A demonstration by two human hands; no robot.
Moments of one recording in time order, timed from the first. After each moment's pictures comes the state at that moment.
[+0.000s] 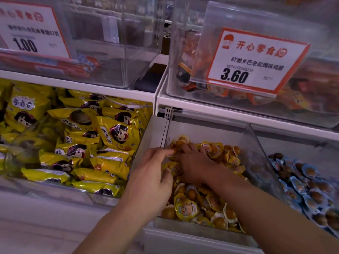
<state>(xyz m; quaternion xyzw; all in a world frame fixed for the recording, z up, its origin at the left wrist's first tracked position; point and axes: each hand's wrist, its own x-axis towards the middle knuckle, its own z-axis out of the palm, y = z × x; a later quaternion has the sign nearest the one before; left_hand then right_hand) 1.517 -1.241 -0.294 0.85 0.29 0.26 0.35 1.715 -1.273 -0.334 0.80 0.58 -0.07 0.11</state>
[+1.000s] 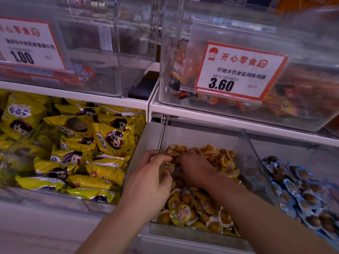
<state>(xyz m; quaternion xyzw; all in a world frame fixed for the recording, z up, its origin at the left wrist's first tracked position) 1.527 -1.236 -0.297 0.87 0.29 0.25 0.31 1.719 -1.279 -0.330 0.82 0.57 -0.03 0.08</state>
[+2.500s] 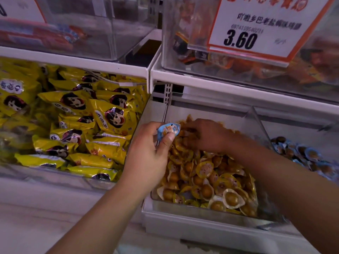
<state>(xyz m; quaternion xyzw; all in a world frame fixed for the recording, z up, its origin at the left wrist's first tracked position) 1.536 -1.230 -0.301 0.78 0.31 0.36 0.41 1.747 -1.289 -0.291 0.81 0.58 -0.11 -0.06</state>
